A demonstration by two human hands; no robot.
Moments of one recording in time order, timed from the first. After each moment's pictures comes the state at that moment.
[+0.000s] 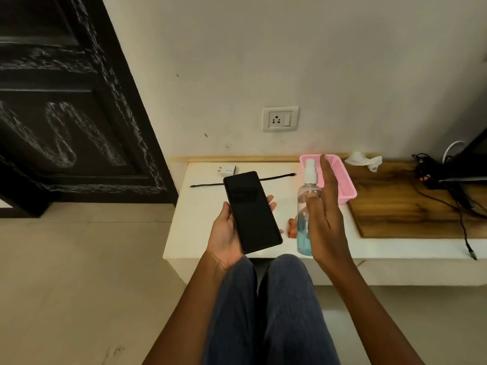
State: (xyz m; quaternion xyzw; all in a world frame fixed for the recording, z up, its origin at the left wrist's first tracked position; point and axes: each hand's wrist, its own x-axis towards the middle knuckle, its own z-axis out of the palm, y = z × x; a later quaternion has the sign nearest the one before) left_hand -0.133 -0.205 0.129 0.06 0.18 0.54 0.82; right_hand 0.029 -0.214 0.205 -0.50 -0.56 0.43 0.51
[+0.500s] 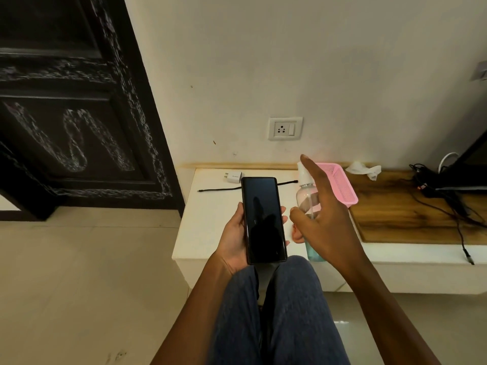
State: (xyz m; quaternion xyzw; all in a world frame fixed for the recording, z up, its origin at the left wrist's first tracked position) left_hand -0.138 -0.236 0.145 0.11 0.24 0.51 0.82; right_hand 0.019 -0.242 0.241 -0.48 -0.69 0.33 0.43
